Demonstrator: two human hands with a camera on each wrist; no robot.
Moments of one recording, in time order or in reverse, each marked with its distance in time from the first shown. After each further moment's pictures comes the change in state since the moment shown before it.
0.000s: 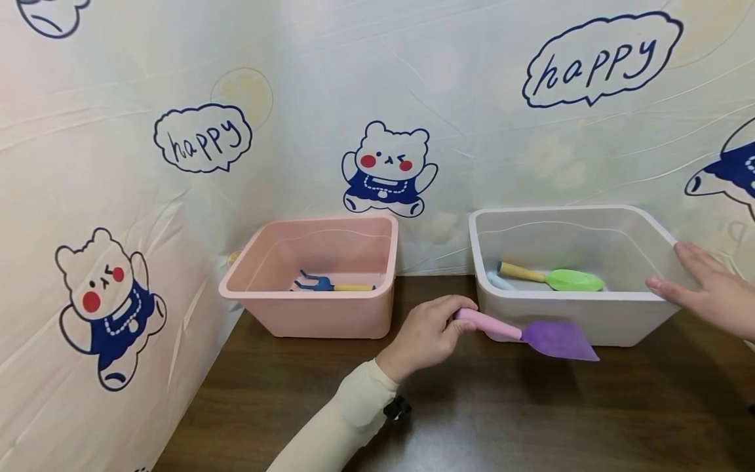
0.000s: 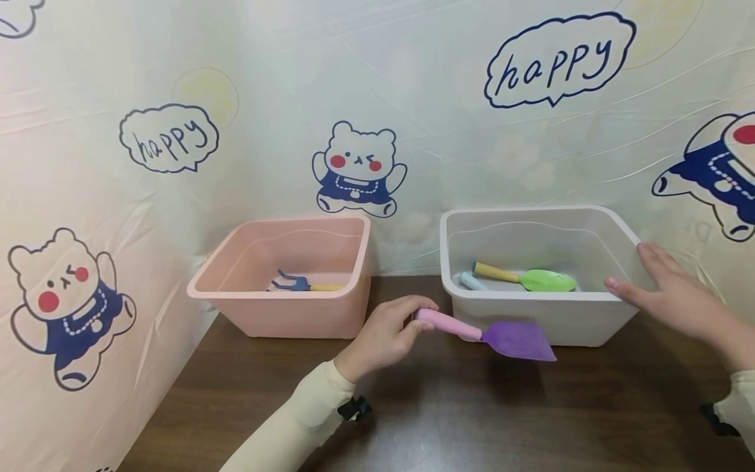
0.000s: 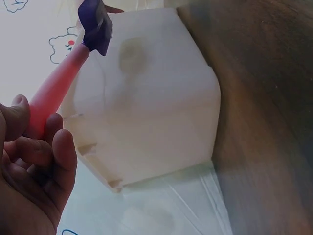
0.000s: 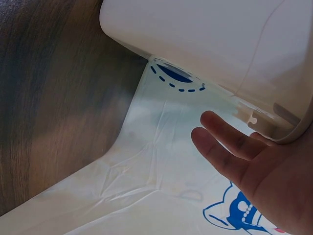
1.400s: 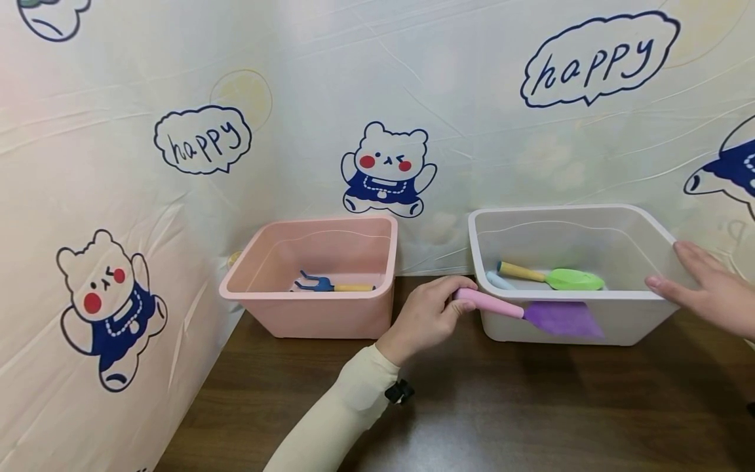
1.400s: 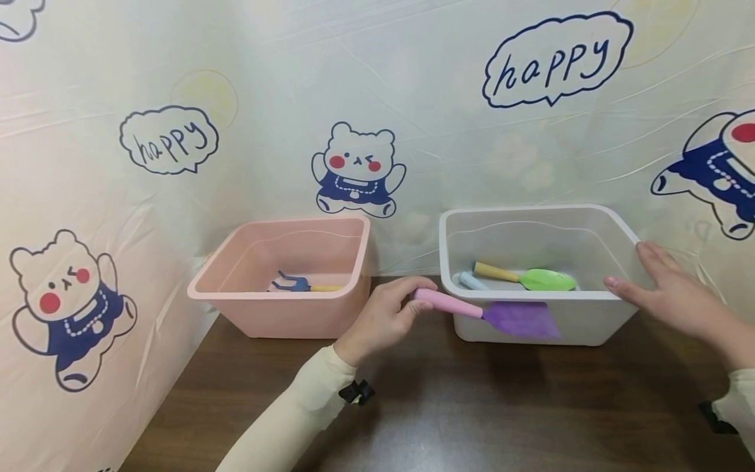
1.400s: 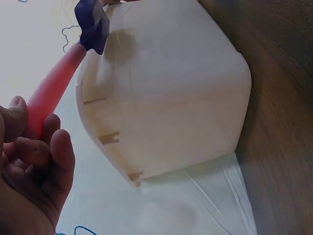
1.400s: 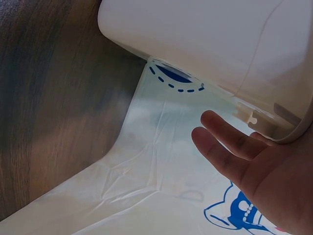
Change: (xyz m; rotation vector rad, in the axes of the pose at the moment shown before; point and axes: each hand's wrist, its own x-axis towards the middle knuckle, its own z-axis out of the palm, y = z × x) left_hand 0.021 0.001 -0.015 -0.046 0.088 0.053; right_hand -0.001 -0.002 -0.002 0.011 -0.027 0.034
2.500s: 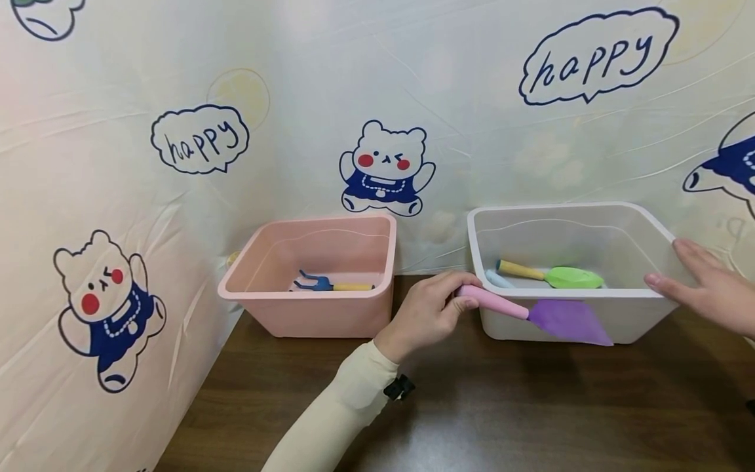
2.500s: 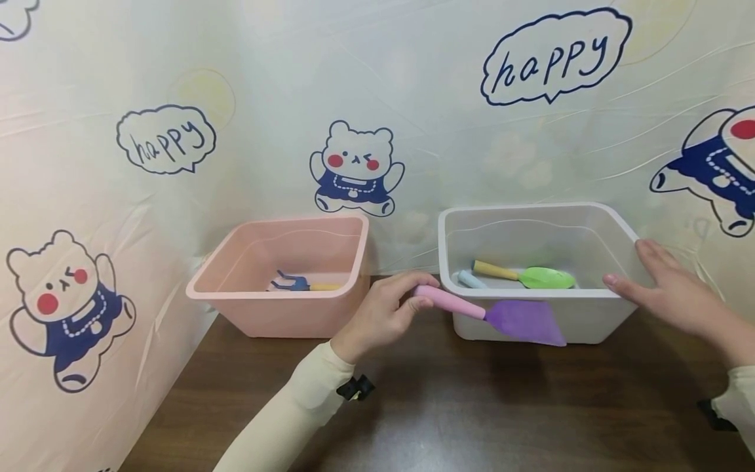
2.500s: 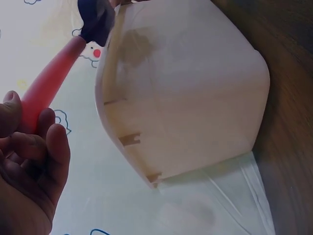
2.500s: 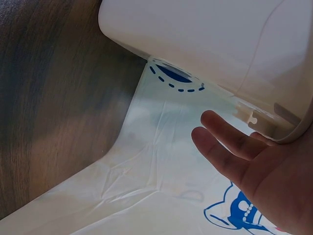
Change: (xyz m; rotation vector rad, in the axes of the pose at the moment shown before) left_hand 0.006 0.009 -0.009 -0.044 0.003 0.102; right_hand 0.002 0.005 0.002 0.018 0.027 -0.045
